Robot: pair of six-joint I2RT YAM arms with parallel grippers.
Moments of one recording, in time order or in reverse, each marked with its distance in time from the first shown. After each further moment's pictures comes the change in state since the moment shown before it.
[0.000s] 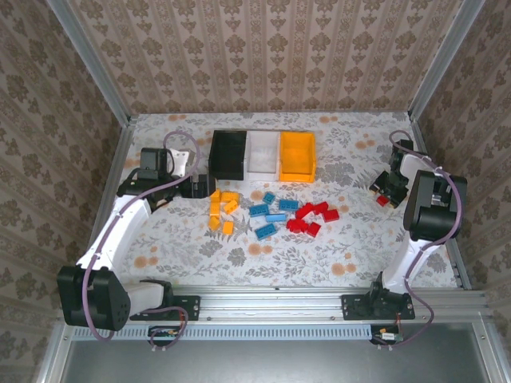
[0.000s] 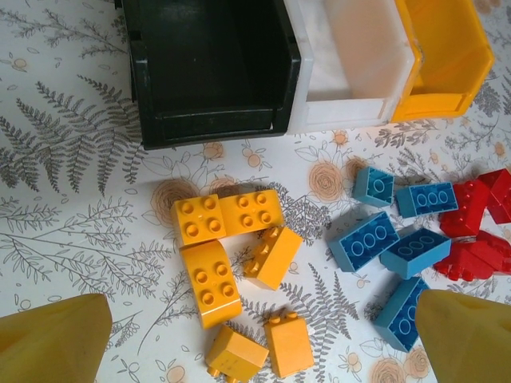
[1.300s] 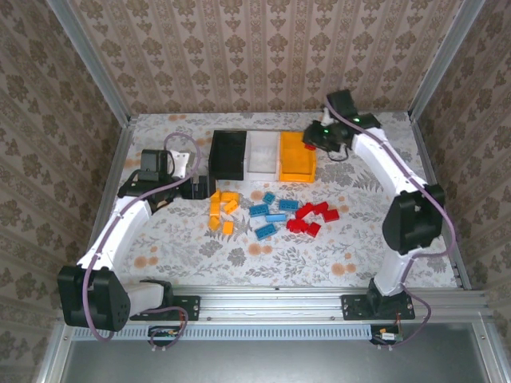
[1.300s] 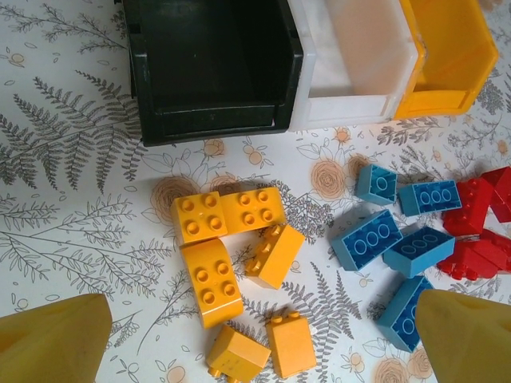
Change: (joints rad) left arm -0.001 -0.006 -0.021 0.019 0.000 0.000; right arm 0.584 -0.021 0.564 -0.047 -0.180 -0.042
